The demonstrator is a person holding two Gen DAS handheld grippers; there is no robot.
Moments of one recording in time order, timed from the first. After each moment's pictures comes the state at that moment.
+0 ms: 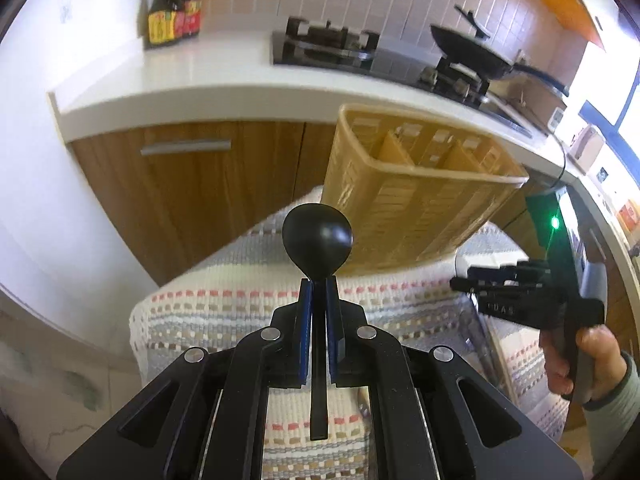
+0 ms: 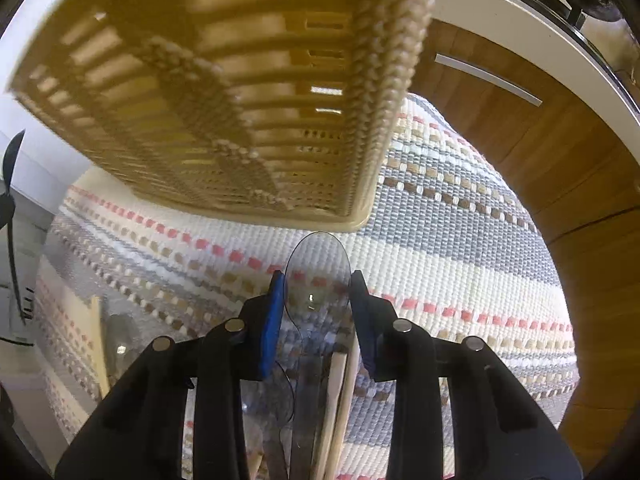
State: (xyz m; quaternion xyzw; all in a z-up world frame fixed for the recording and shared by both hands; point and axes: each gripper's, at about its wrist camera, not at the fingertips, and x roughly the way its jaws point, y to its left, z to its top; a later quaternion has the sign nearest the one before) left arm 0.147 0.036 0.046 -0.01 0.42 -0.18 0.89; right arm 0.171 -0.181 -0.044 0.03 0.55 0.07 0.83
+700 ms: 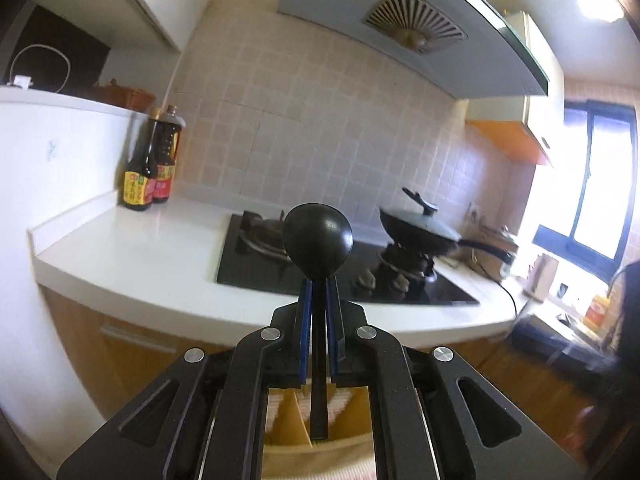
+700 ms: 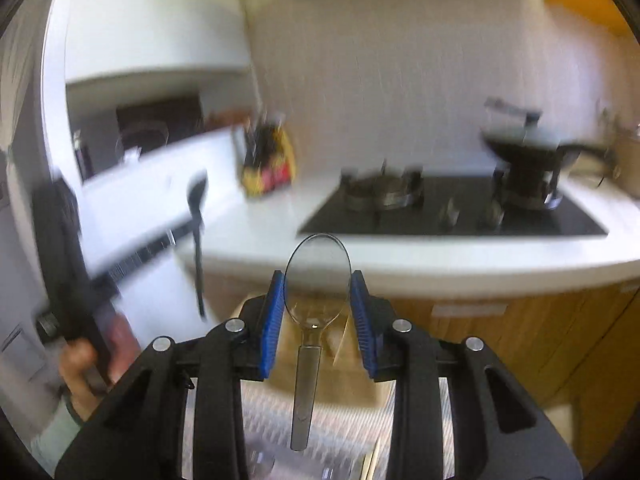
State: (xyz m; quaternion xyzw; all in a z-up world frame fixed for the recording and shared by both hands) left arm 0.167 -0.009 0.154 -0.12 0.13 -0.22 0.96; right arm 0.092 -0.254 0.166 0.11 0.16 0.12 0.97
